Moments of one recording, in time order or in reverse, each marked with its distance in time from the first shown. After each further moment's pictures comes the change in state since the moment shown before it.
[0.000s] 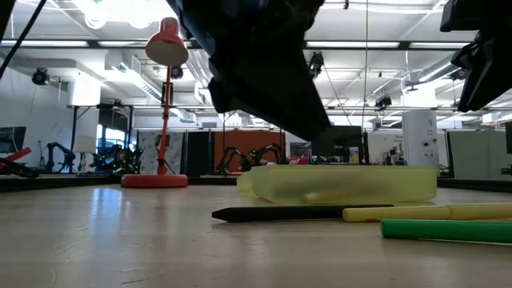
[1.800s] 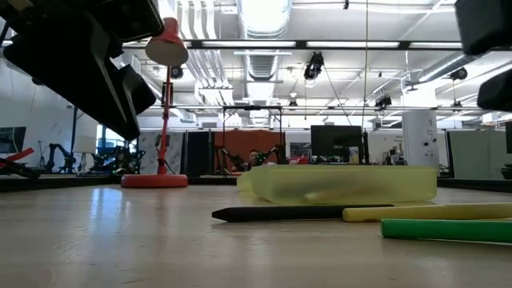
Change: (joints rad) left arm -0.128 -0.468 -0.630 0.206 0.079 -0.005; right arm 0.152 0.965 0.600 0.238 -0.301 0.138
